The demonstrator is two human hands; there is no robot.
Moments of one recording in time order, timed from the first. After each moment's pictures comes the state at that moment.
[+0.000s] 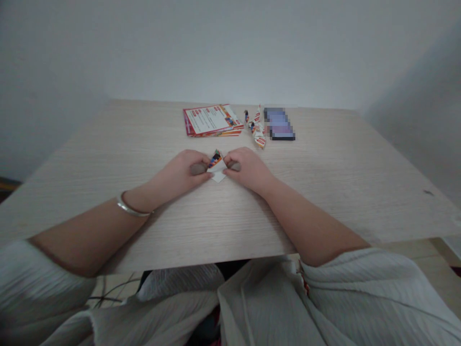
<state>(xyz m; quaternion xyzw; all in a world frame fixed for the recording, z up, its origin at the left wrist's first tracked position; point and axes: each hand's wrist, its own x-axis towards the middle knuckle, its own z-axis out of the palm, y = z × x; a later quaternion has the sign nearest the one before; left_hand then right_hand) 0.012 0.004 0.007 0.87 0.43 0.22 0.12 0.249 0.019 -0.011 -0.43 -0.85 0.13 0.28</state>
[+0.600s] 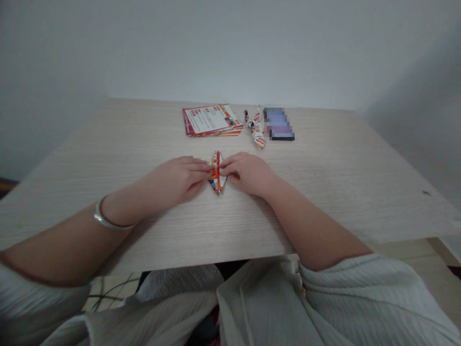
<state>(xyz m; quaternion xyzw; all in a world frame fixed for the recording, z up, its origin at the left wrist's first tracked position) 0.004 -0.007 0.024 0.95 0.29 0.06 -0.04 0.252 0.007 0.009 -0.37 -0.91 0.09 0.15</state>
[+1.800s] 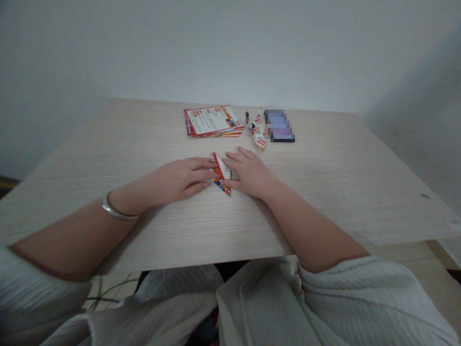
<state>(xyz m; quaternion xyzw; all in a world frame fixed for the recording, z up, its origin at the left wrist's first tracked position) -0.007 0.007 0.012 0.97 0.24 0.10 0.02 0.254 0.006 -0.002 -0.41 -0.91 0.02 0.10</state>
